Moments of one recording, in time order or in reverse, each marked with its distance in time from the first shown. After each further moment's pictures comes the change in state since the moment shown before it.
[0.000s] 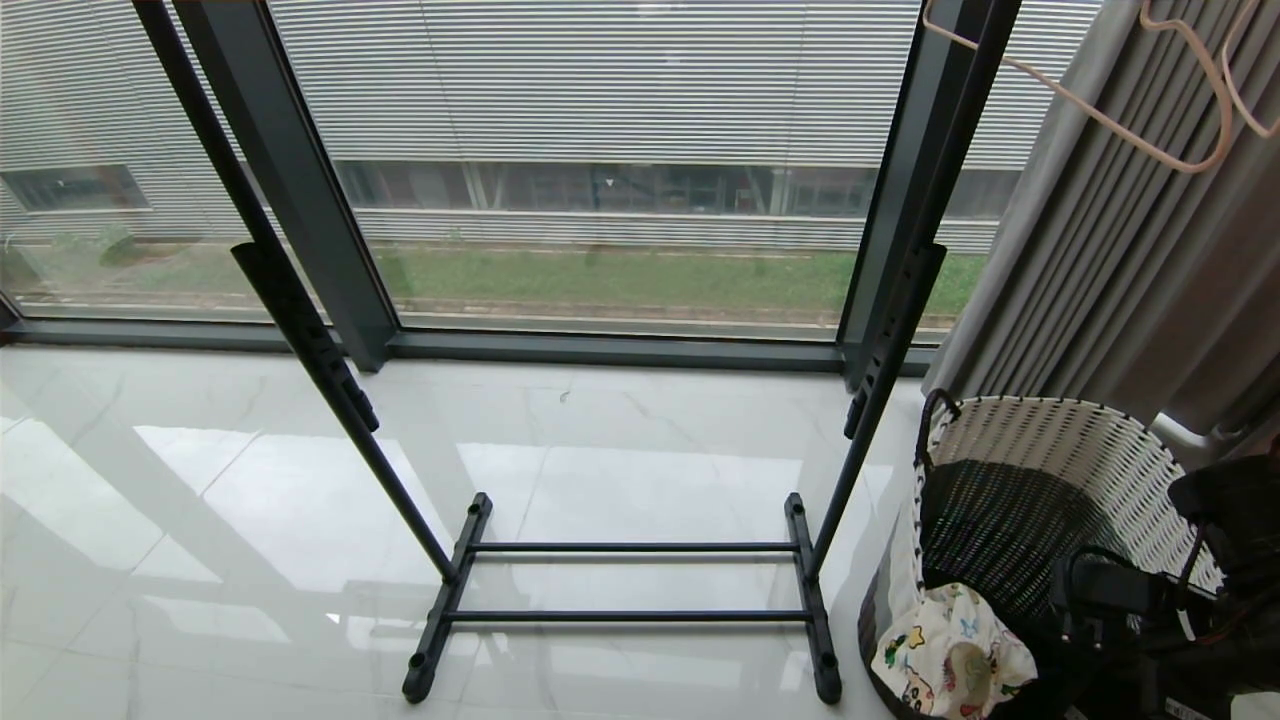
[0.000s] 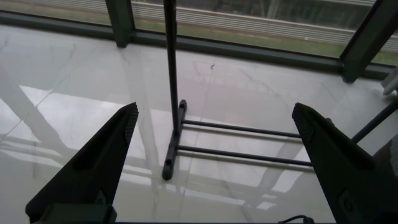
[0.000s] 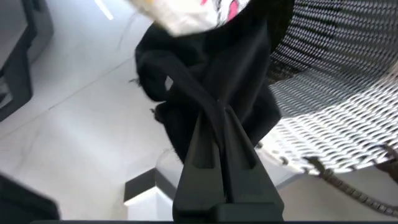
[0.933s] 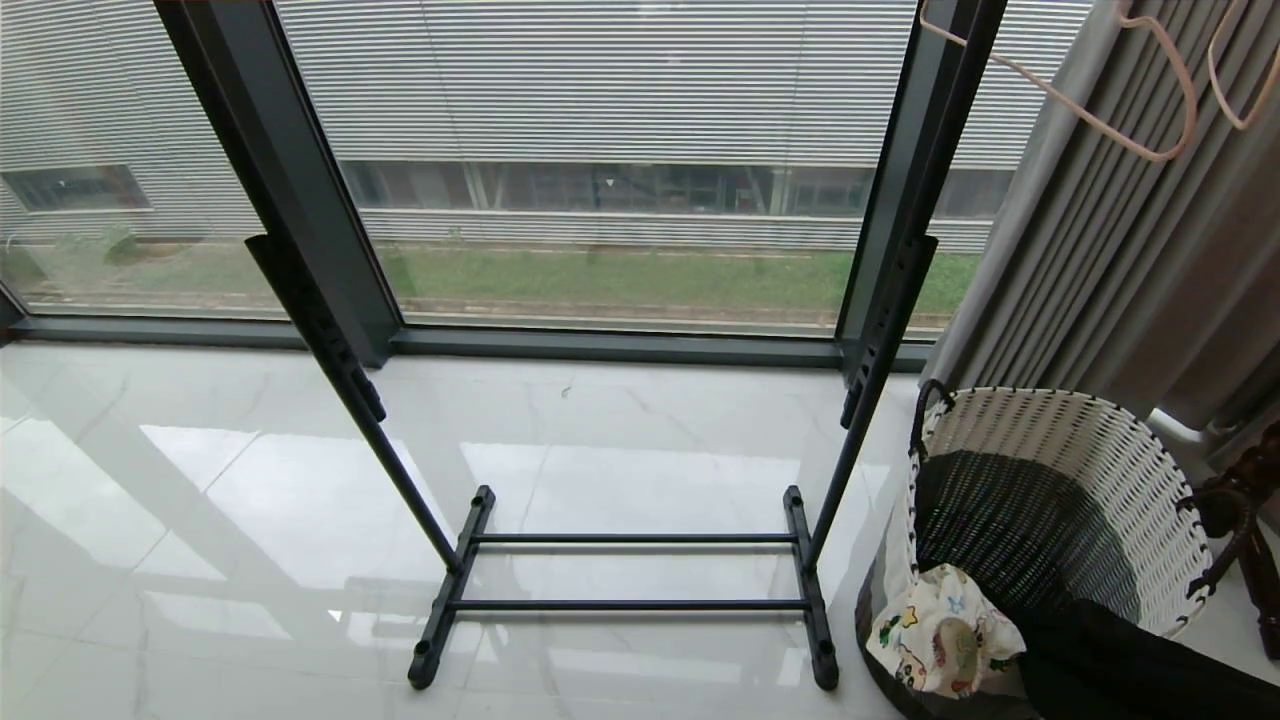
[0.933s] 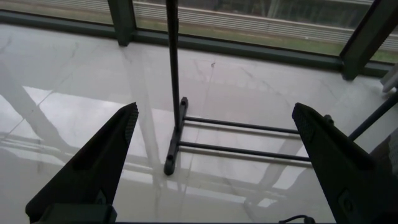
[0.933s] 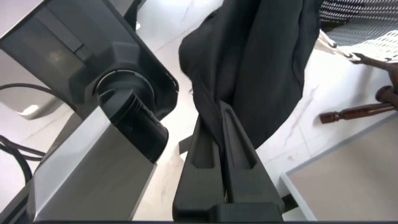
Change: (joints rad) left arm 0.000 0.000 0.000 0.000 0.000 0.003; right arm -0.089 -0.598 -0.513 1.152 0.114 -0.006
